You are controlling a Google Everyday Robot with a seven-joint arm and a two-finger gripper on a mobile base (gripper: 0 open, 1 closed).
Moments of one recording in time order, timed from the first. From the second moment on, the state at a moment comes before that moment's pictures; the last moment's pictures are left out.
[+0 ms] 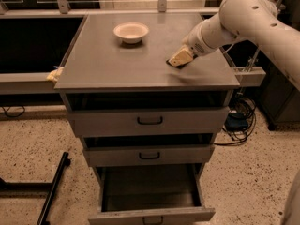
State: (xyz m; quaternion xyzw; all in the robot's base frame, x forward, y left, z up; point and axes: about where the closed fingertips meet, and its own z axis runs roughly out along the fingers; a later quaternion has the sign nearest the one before) arm 0.751 -0.128 0.883 -0.49 0.77 0.02 0.41
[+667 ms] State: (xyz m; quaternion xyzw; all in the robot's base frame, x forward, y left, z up) arm 0.757 -0.141 0.869 -0.48 0.78 0.00 0.40
